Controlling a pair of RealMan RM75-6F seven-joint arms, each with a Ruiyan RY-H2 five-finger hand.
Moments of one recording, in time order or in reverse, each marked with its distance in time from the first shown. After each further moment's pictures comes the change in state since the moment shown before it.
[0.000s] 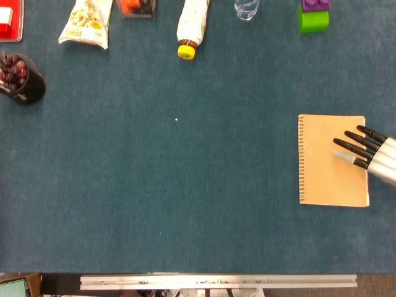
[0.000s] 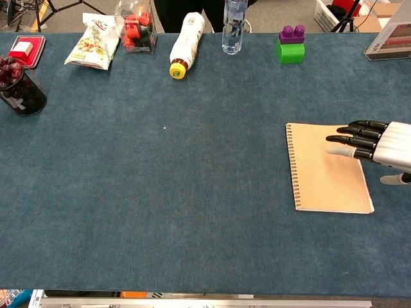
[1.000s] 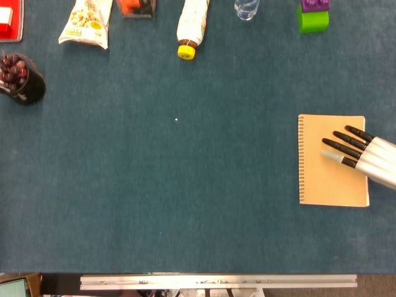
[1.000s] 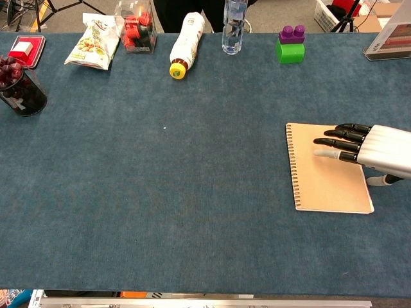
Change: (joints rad) left arm 0.000 0.002 0.000 -0.001 0.002 0.000 -0.005; right arm 0.018 -0.056 -0.005 0.021 0.010 -0.038 0.009
